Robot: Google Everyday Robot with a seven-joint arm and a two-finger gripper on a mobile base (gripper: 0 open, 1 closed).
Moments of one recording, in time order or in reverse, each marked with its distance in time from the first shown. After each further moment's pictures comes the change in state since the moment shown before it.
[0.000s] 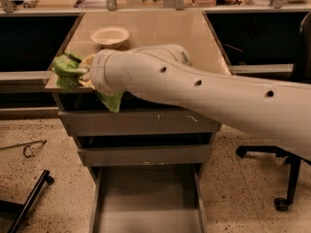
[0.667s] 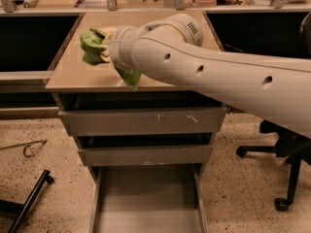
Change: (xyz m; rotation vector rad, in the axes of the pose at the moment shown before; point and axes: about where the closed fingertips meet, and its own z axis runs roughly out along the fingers) arm 0.048 -0.077 -0.014 0.132 0.156 -0.008
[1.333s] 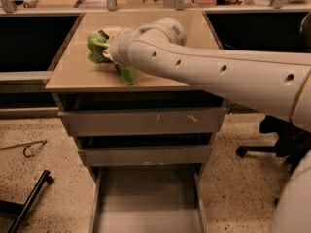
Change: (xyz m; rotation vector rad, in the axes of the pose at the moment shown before) arm 0.043 -0.013 0.074 0.007 0.033 0.159
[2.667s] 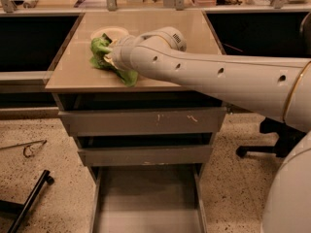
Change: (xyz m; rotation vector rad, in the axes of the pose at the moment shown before) arm 0.014 0.010 0.014 -0.017 -0.010 0.056
